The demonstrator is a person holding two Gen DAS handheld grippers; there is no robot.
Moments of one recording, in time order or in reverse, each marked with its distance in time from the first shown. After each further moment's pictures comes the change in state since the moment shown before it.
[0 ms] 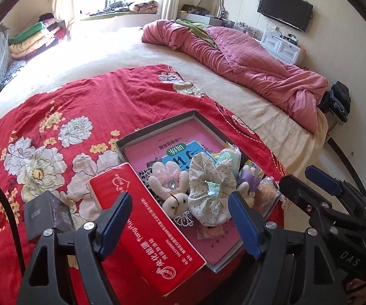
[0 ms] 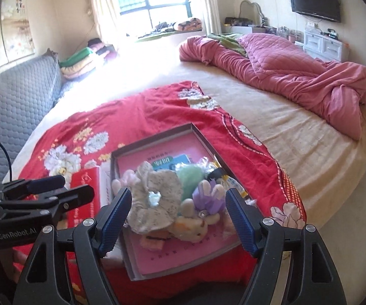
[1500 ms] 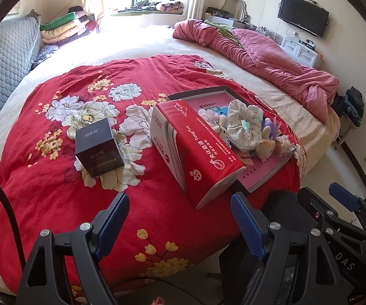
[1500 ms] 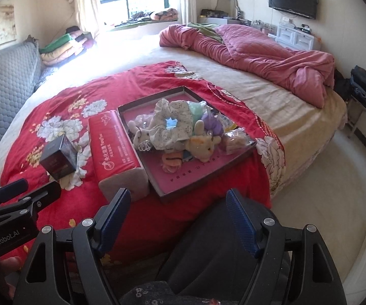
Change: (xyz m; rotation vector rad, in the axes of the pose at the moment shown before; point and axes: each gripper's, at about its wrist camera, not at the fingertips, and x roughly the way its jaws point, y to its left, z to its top) left arm -0.071 0.043 -0.123 -0.078 0.000 0.101; right arm -0.063 0.074 -0.110 -0.010 0.098 -0.213
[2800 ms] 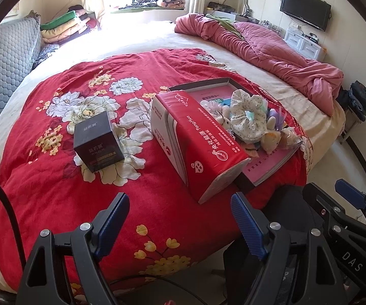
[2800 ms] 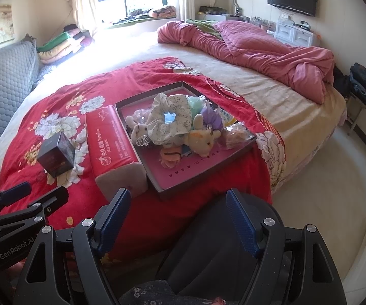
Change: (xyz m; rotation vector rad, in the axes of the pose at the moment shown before) left arm 0.012 -0.004 -0.005 0.012 0.029 0.030; right arm 0.006 -0.001 -0.002 0.013 0.025 -0.008
